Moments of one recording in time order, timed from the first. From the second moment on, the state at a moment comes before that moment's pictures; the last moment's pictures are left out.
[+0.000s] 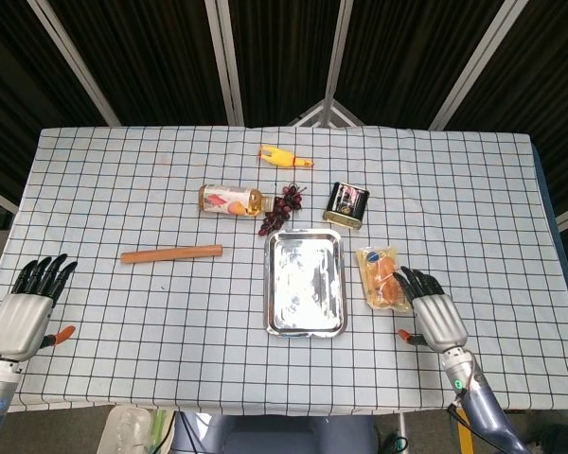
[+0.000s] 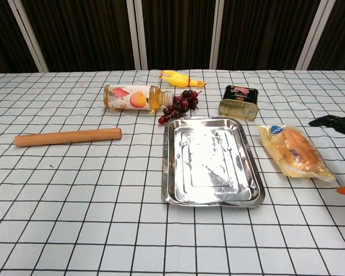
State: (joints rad) left arm -0.17 -1.17 -0.01 -1.61 1.51 1.40 0.22; right arm 0.31 -1.42 0.12 -1.55 -1.37 1.10 -0.25
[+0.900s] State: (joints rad) left arm -0.17 -1.16 -0.01 -1.61 1.50 1.41 0.21; right arm 0.49 -1.62 0.20 -1.32 -1.24 0.97 -0.25
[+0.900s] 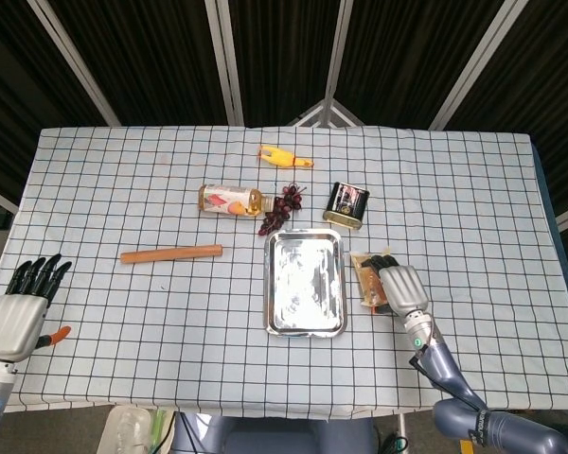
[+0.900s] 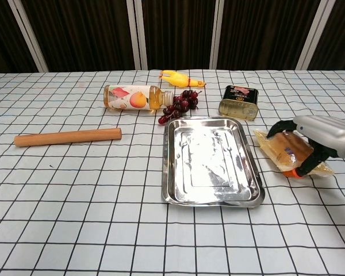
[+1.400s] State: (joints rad) left arm -0.17 -1.16 -0.01 -1.61 1.51 1.40 0.20; right arm 0.50 -1.59 0.20 -1.54 -1.28 1.11 -0.46
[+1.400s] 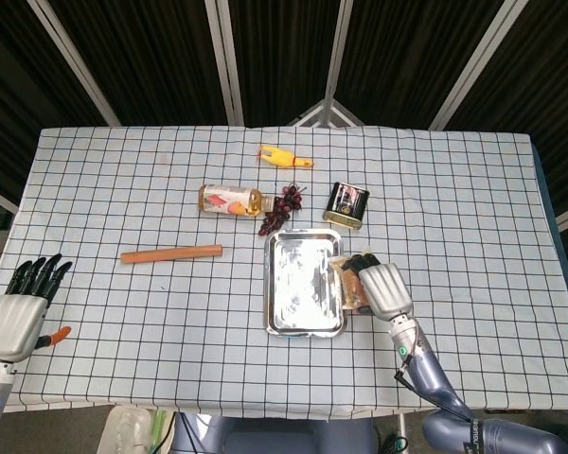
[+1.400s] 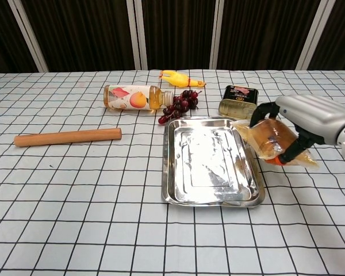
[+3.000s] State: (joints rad) left arm -0.17 -1.17 0.00 -1.61 1.54 1.40 0.20; right arm 0.26 -1.32 -0.16 -1.79 -1.35 1.61 -0.55
